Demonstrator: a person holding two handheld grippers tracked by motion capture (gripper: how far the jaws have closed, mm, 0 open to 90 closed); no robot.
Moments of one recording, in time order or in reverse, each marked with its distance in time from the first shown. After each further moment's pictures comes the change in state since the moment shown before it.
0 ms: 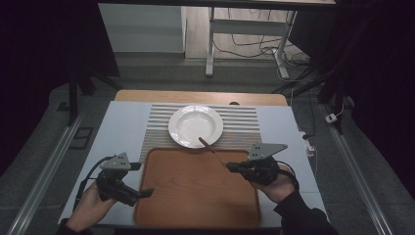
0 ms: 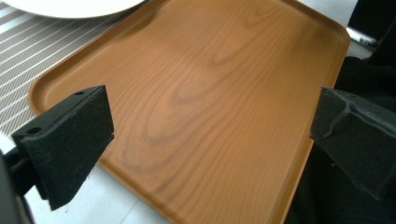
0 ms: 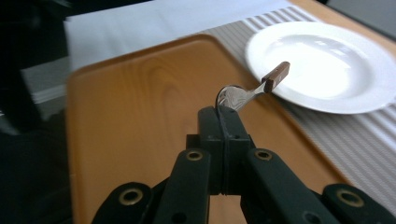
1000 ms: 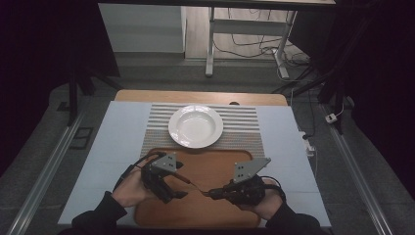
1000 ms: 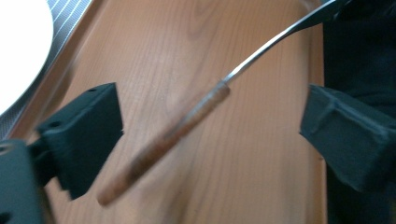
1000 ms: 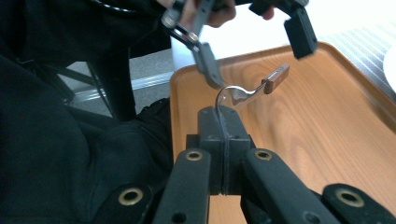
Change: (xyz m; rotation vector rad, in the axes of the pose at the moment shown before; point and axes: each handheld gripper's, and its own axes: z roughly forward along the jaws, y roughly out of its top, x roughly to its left) left arm -0.020 0.060 0.079 0.134 -0.164 0.373; right arm 0.049 0.001 0.019 -0.002 0.330 -0.045
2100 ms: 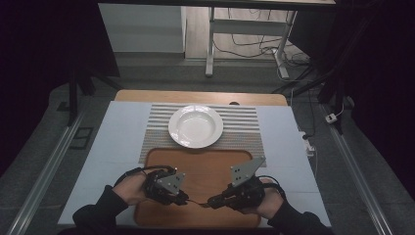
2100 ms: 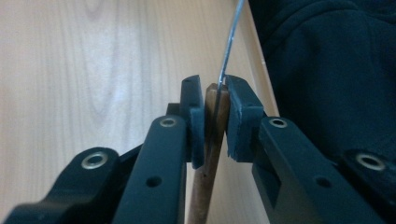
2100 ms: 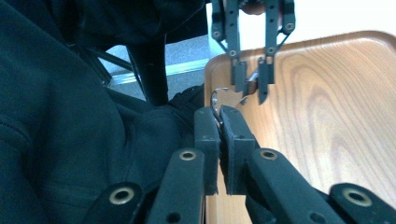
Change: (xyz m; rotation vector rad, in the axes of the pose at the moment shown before) left arm -0.019 0.003 0.011 0.150 -0.206 0.317; right arm -0.001 0.001 0.002 0.061 0.152 -0.021
